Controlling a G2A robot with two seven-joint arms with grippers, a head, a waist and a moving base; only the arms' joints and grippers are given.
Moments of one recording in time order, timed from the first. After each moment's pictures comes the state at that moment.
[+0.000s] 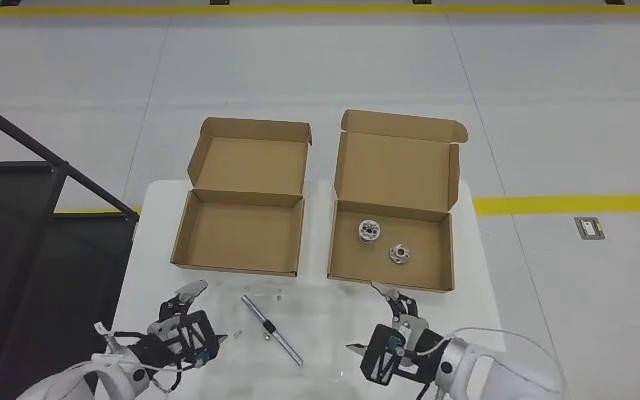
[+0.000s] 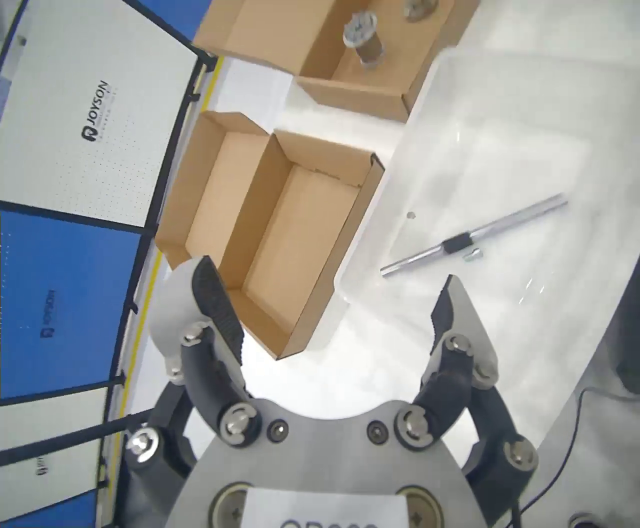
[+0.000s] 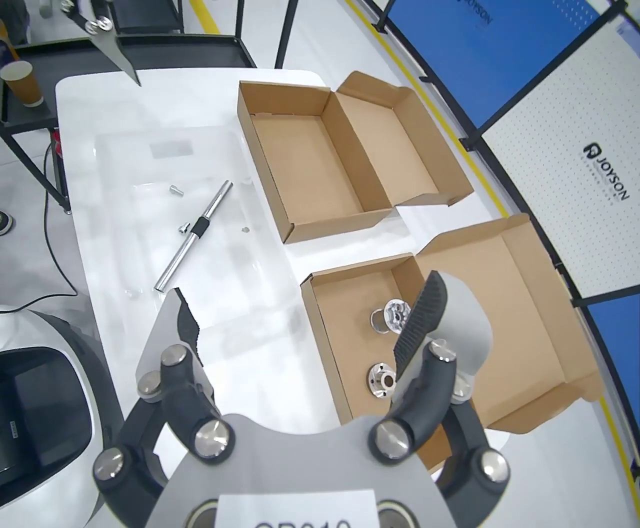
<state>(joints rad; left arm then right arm) 1.64 -1.07 -1.83 -2.19 1.95 -0.91 0.00 -1.46 -1.31 1.39 -2.22 -1.75 -0.88 0.31</state>
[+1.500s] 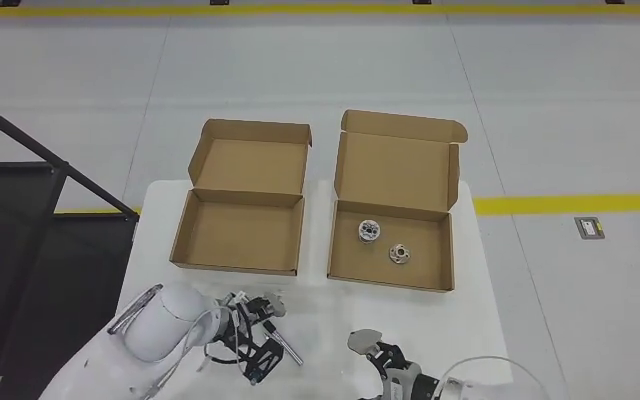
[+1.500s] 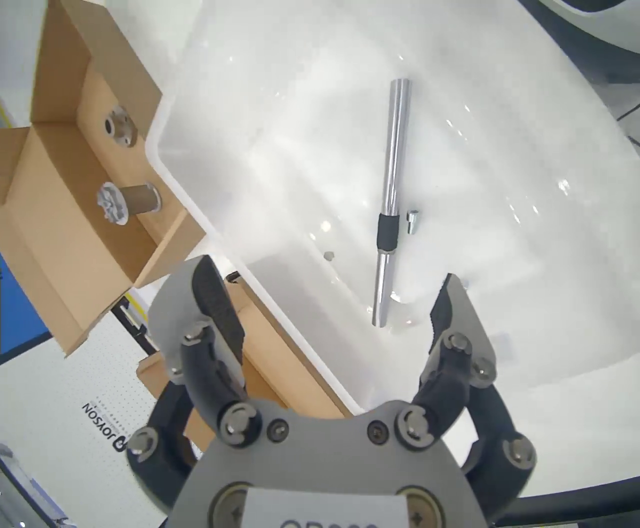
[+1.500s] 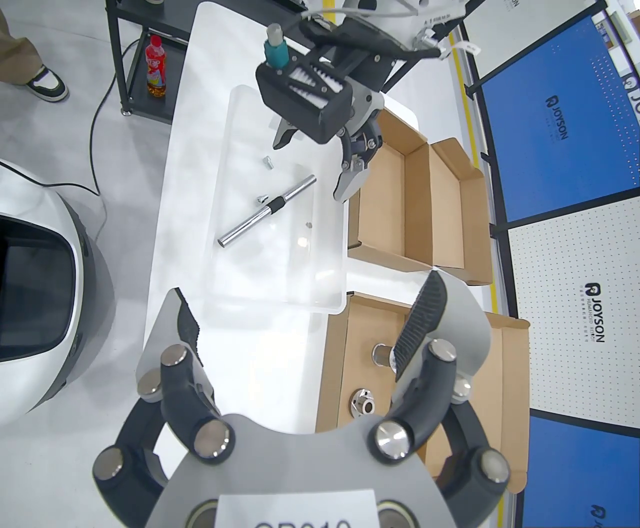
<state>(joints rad) 0.84 -0.78 -0.88 -1.77 2.74 -1.01 0.65 -1.55 -1.16 1.31 -2.35 -2.13 -1.01 0.04</state>
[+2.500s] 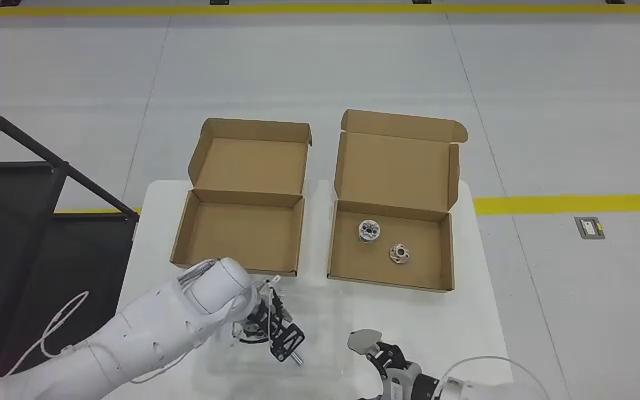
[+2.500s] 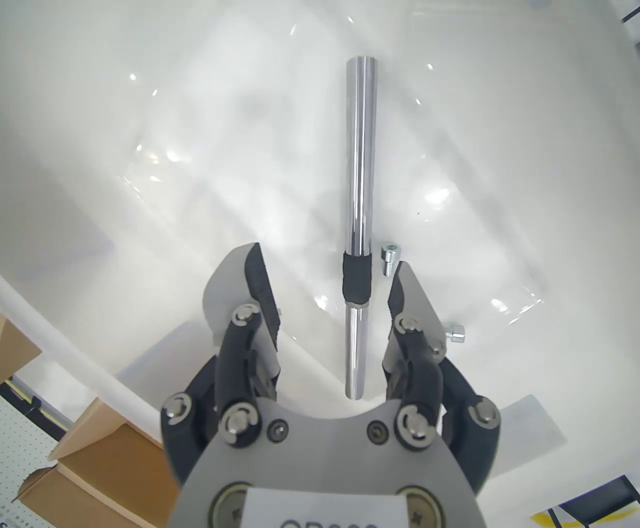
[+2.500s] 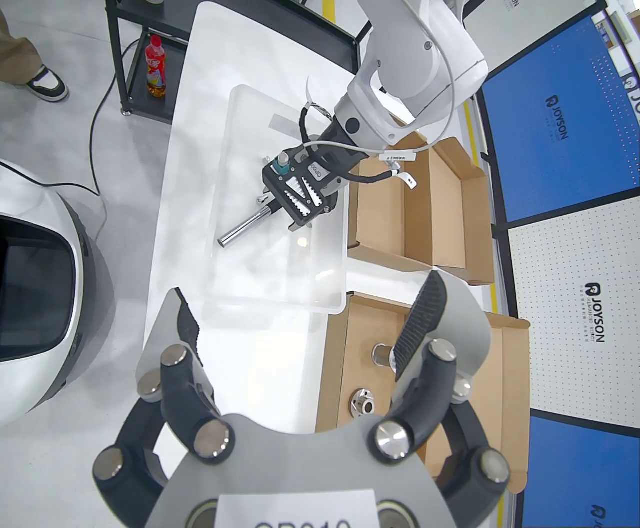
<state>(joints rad) 0.31 -0.90 -0.17 -1.38 2.17 -1.01 0.34 -1.55 -1.16 1.31 -2.35 -2.13 -1.01 0.04</state>
